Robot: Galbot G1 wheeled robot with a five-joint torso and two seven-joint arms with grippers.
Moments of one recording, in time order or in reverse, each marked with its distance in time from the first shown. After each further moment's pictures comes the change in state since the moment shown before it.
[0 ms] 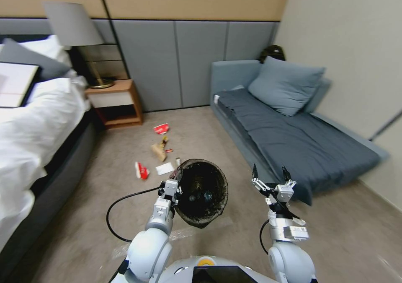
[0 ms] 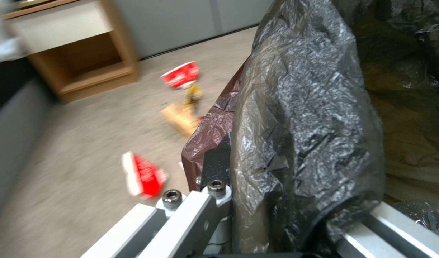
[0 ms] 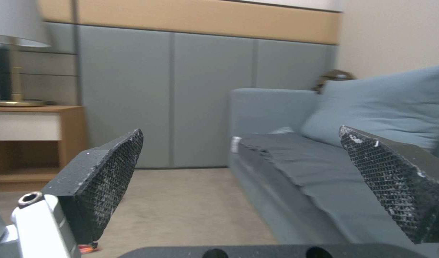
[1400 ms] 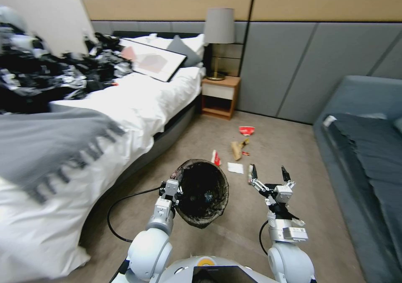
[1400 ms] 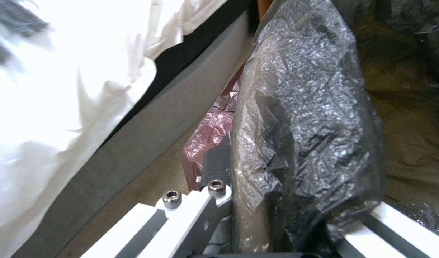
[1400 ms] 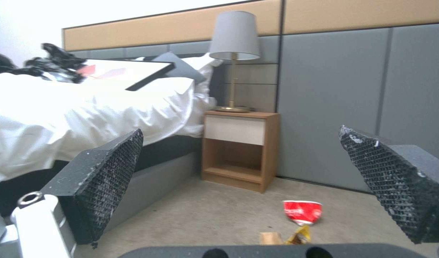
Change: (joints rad) left arm 0.001 -0.003 0.005 0.012 0.013 -0.022 0.015; right arm -0.002 0.007 0.002 -0.009 -0.006 0.021 -0.013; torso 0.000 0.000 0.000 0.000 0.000
